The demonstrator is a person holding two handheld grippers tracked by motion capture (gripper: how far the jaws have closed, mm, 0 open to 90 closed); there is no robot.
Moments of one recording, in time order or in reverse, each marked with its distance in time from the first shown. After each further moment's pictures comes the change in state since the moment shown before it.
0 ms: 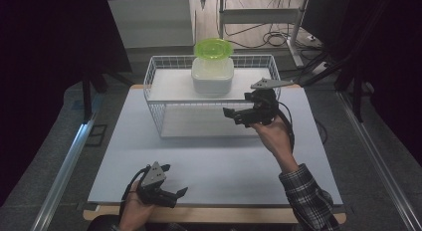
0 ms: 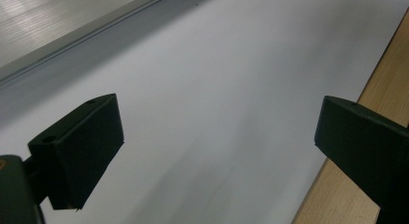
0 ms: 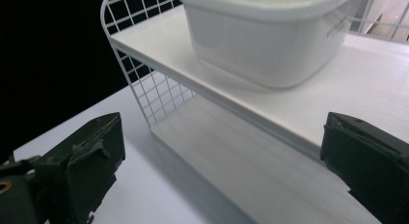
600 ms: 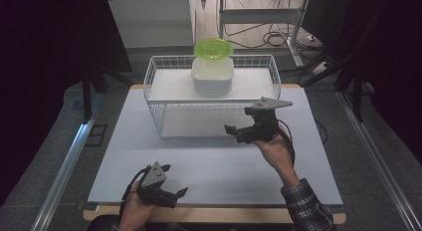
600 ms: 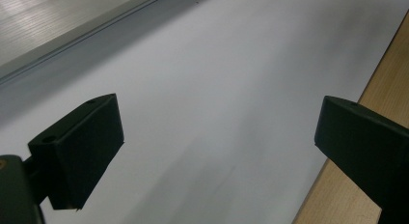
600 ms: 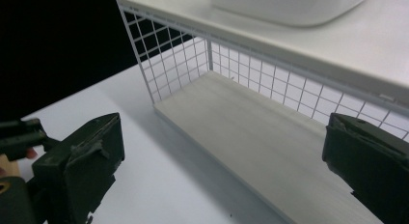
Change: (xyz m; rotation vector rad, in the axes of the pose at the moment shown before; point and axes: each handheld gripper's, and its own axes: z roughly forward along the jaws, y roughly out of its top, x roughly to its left) left arm -0.001 0.000 0.001 0.007 0.002 0.000; right arm 0.004 -0.048 0.003 -0.012 0.024 -0.048
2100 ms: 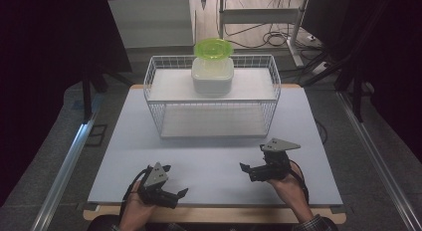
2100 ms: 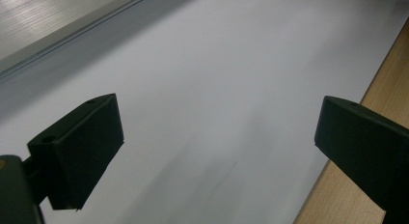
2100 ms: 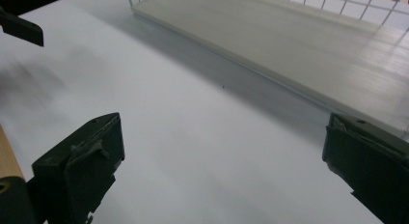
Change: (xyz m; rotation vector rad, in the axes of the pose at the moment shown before) left arm -0.002 0.000 0.003 0.029 0.012 0.009; right arm 0.012 -0.107 -0.029 0.149 -0.089 0.018
